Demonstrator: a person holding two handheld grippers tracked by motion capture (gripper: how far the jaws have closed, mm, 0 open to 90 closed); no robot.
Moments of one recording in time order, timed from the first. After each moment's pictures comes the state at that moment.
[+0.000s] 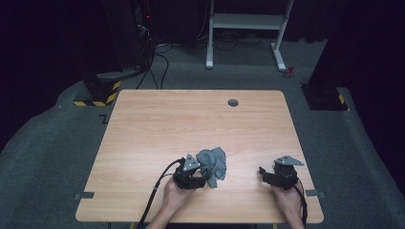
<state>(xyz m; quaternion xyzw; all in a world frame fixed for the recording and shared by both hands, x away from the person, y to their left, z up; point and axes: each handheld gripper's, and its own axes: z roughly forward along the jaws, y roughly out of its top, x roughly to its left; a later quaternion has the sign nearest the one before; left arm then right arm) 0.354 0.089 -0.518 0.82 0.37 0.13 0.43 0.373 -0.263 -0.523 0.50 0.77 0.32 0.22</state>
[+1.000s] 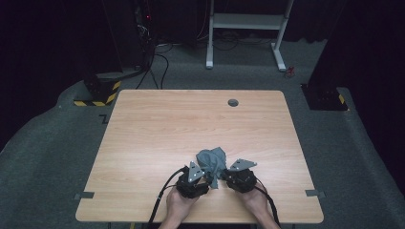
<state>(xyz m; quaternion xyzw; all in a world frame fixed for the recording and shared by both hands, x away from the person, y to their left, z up) 0.328 0.074 -0.509 0.81 0.37 0.17 0.42 0.360 -0.139 -0.518 0.32 0.87 0.36 0.14</state>
